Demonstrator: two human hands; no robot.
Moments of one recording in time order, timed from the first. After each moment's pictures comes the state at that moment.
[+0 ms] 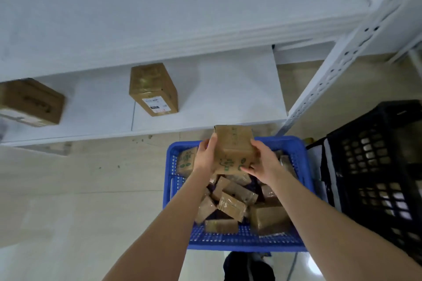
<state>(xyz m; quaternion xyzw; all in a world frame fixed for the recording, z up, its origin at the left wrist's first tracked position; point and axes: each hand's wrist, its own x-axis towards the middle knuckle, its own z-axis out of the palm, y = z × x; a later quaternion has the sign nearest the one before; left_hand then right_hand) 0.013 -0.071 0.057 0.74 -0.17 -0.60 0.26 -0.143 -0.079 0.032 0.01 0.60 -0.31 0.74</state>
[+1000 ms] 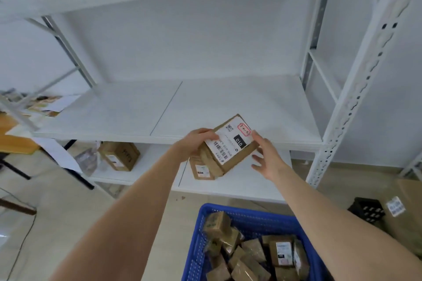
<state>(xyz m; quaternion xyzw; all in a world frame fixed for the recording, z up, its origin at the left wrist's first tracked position) 0.093 -0.055 0.456 0.67 -0.43 -0.52 0.31 -0.111 -0.094 0.377 -0.30 0.50 -0.36 0.73</state>
